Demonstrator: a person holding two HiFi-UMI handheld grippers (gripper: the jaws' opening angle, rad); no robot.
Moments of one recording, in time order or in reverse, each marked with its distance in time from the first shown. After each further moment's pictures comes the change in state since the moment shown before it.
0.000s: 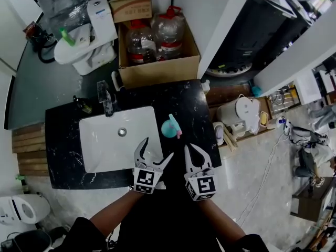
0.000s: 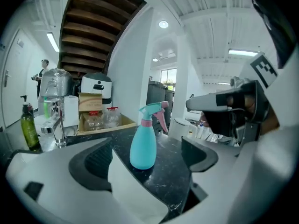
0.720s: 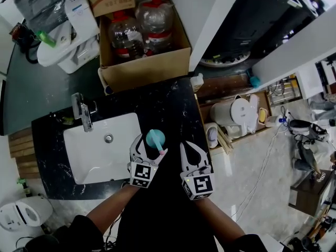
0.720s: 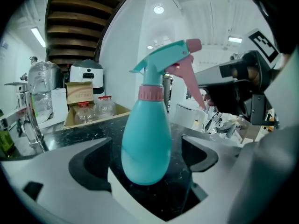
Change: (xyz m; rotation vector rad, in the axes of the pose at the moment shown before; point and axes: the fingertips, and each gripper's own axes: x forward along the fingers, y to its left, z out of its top) left arm 0.107 0.008 -0.036 0.062 0.142 -0.045; right arm 0.051 -0.076 -0.014 0.040 0.053 -0.011
